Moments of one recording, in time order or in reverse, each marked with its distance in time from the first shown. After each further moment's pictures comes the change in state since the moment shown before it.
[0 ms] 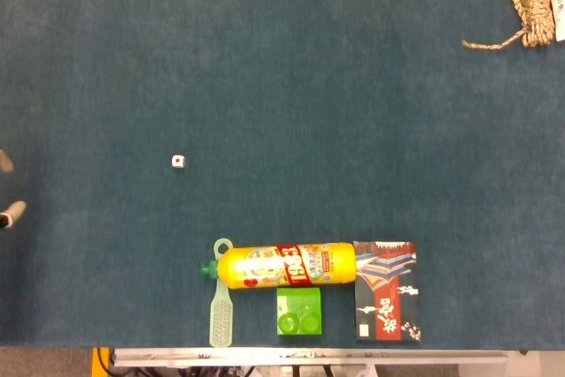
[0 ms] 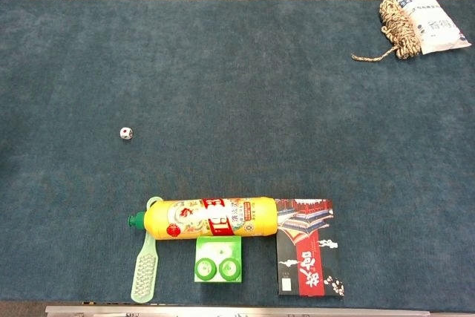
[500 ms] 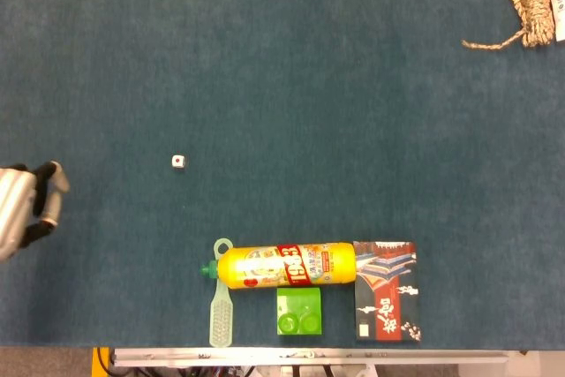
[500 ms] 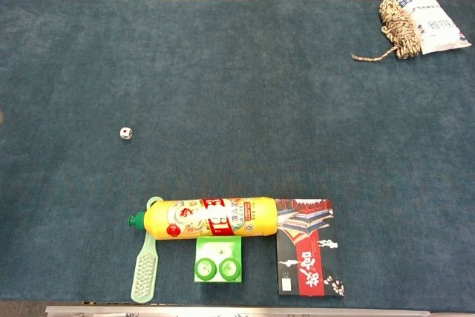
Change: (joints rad) left arm -0.073 0.122 0.045 -0.253 0.019 -0.169 0.106; right arm -0.055 0.064 -0.008 -0.092 0.027 0.030 -0.058
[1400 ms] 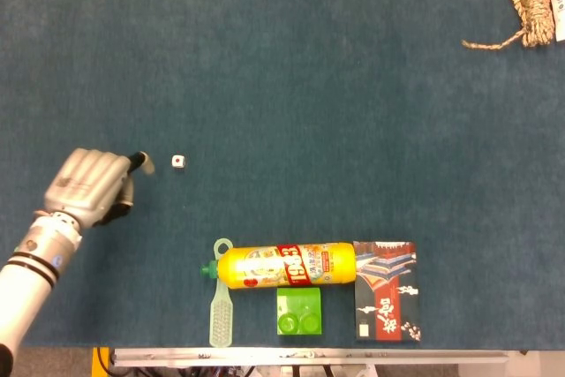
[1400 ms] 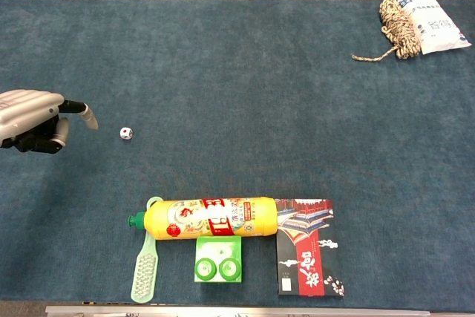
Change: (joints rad) left arm -0.294 -0.123 -0.048 -0.072 -0.444 -0.322 0.244; right arm -0.018 0.036 0.024 -0.008 0.039 -0.005 0.080
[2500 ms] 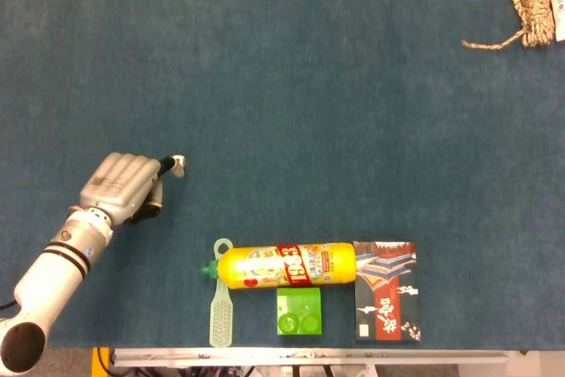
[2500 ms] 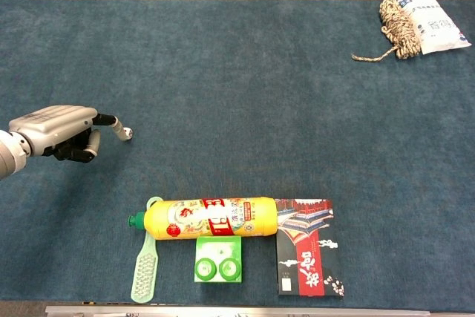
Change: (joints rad) left arm -0.090 -0.137 0.033 0.113 -0.069 -0.035 -0.062; right arm -0.023 0.018 0.014 -0.010 0.012 0.014 0.025
